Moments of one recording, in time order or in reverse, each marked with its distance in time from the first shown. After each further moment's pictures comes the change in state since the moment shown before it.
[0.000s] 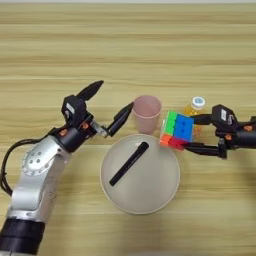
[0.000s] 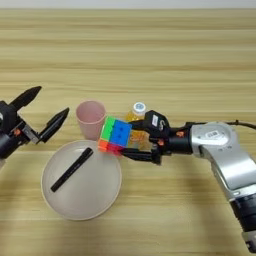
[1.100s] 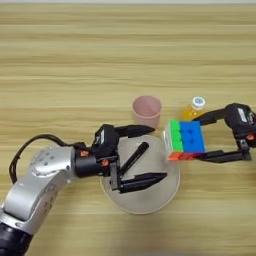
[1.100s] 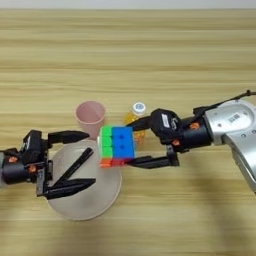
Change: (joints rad) left arm -0.001 0.141 -0.195 -0.122 -0.024 0.241 -0.330; right arm -0.050 -0.164 -0.020 -0.237 0.105 0.038 0.217
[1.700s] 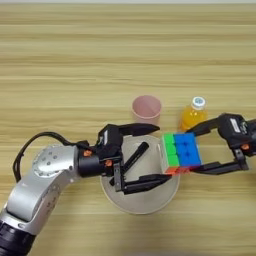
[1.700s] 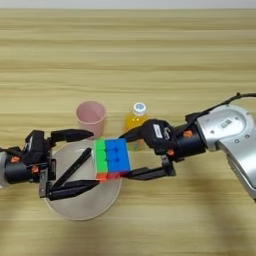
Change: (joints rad) left arm -0.001 -0.015 -0.006 -0.046 0.004 -0.005 0.003; right arm 0.014 -0.014 0.062 -0.052 0.000 0.023 -0.001
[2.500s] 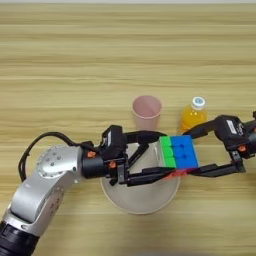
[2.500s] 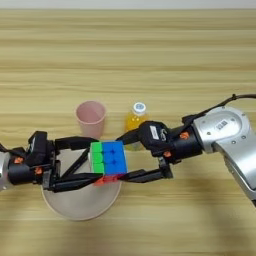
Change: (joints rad) left arm 0.000 -0.019 -0.017 -0.013 -0.008 0.003 -0.002; right arm -0.003 0.001 0.015 -0.017 0.017 0.028 -0.019
